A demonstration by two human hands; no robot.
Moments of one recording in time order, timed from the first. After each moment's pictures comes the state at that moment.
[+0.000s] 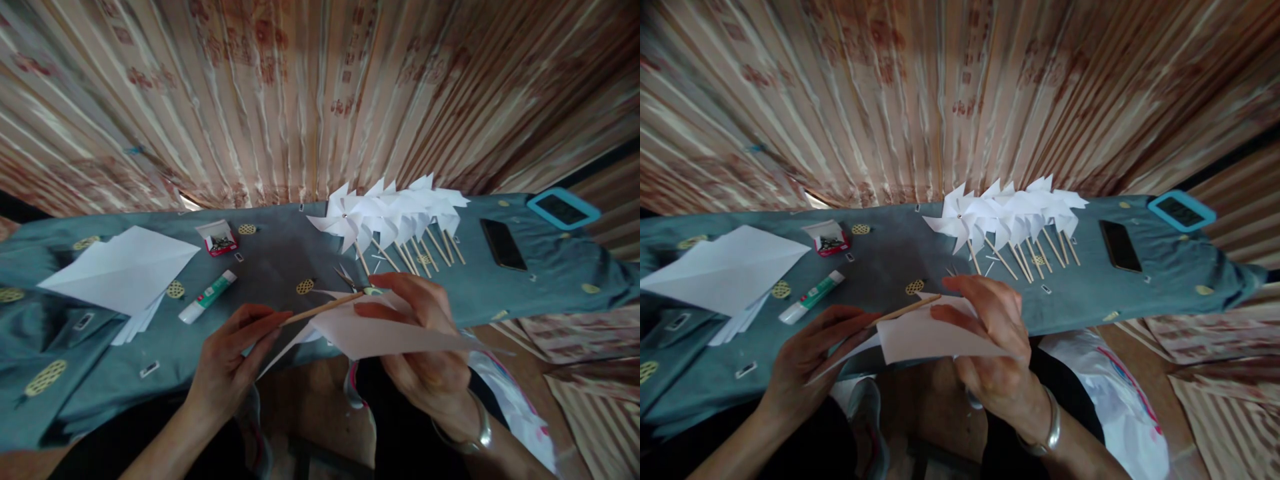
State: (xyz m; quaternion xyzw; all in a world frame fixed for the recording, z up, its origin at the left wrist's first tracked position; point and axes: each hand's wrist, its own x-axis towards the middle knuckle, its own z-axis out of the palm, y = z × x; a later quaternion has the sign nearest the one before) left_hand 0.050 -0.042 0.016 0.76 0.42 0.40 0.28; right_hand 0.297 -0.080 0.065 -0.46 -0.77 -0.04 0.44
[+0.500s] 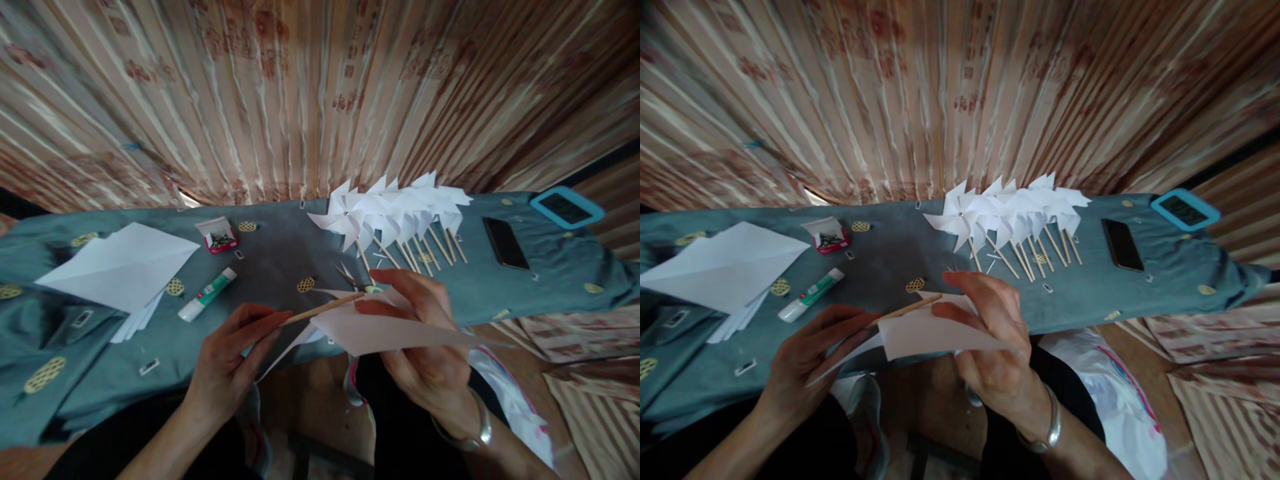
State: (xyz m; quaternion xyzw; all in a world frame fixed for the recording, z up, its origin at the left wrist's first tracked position) left_hand 0.049 -0.043 0.018 0.77 0.44 0.38 0.28; right_hand 0.297 -0.079 0.060 -0.47 -0.77 -0.04 0.43
